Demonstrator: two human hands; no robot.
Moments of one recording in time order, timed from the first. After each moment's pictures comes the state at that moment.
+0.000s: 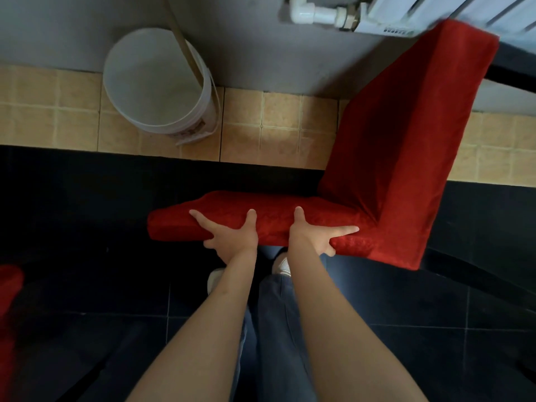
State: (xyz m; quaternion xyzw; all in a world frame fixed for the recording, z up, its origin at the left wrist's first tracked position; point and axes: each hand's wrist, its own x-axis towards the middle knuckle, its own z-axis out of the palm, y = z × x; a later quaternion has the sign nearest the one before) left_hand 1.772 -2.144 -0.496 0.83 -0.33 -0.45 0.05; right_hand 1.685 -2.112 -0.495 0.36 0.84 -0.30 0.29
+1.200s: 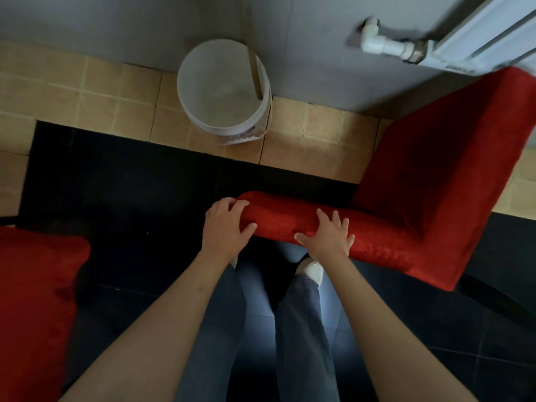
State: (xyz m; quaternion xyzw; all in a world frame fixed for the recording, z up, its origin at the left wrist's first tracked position) left_hand 1.906 -2.231 -0.480 0.51 -0.80 -0.30 -0.09; right_hand 1.720 -2.134 -0.458 -0.24 0.86 0.05 0.46
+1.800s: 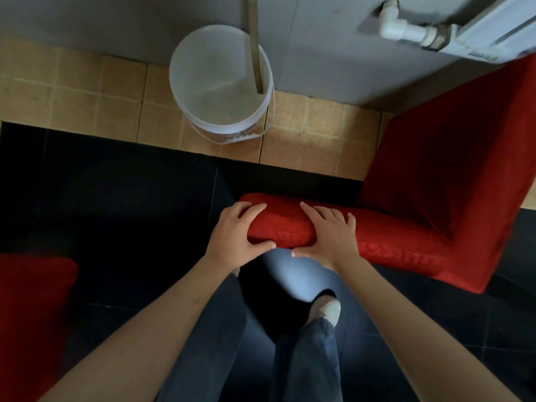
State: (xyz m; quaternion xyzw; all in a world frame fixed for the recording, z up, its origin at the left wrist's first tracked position) left_hand 1.930 -2.249 -0.516 0.42 -0.81 -0.41 -0.03; right_hand 1.731 -2.146 -0.506 -0.49 0.79 0.10 0.35
